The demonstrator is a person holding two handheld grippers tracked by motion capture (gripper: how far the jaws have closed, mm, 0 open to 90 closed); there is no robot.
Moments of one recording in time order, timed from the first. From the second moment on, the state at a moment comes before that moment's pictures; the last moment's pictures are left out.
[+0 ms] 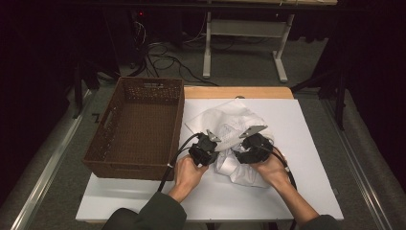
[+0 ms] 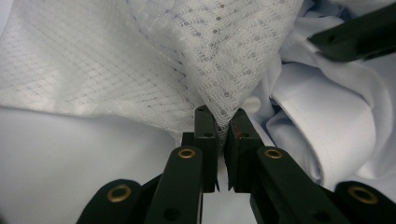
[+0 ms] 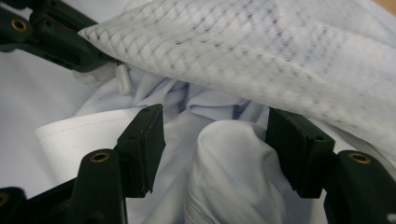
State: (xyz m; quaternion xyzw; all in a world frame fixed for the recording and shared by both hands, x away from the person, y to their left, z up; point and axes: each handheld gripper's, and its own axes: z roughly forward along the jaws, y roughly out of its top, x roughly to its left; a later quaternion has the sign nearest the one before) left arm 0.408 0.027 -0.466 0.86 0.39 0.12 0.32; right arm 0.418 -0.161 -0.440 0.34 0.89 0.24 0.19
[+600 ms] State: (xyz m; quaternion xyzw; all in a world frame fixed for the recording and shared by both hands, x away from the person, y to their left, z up) left arm 0.406 0.029 -0.465 0.86 0.38 0.12 0.32; right arm 0.462 -0.154 -0.468 0.39 0.88 0.23 0.17
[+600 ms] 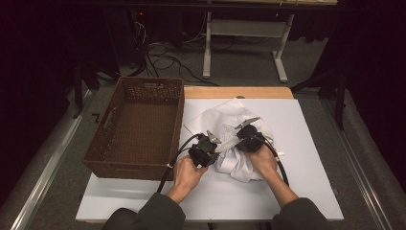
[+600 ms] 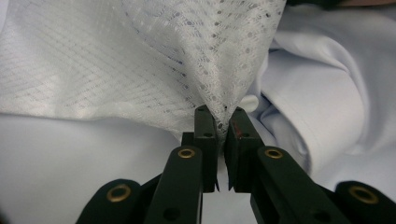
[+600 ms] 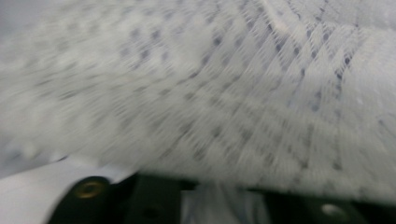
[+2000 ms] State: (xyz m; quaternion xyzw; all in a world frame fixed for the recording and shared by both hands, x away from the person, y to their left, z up) left arm 0.407 0.027 -0.465 0.87 0.37 0.11 0.31; right arm 0.430 -0.139 -0.472 0.30 0.92 0.25 0.10
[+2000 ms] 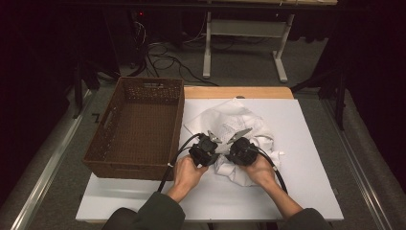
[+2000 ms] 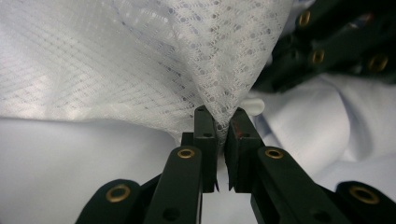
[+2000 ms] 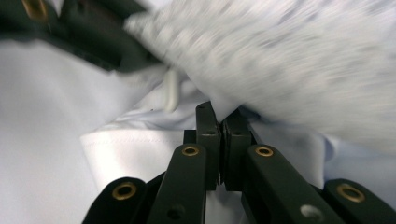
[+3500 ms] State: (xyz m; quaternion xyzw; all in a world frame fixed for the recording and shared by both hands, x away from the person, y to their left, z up) left arm 0.410 0.027 -0.466 0.87 0.37 0.10 0.31; right arm 0.427 -0.164 -0.442 0.35 0.88 0.26 0.17
